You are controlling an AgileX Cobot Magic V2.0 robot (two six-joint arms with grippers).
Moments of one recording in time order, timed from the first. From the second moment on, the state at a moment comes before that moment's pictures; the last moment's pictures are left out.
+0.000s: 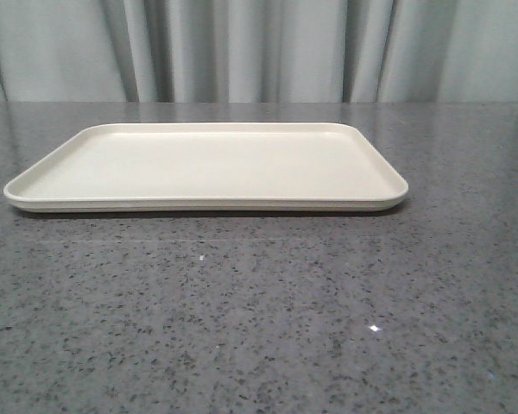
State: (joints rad) left arm -0.03 1.10 -1.34 0.33 1.27 -0.08; right arm 0.13 0.73 -1.02 0.13 0.23 -0.15
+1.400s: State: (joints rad) left arm -0.03 1.10 -0.97 0.23 1.25 -0.08; right arm 0.13 0.73 -1.02 0.13 0.23 -0.15
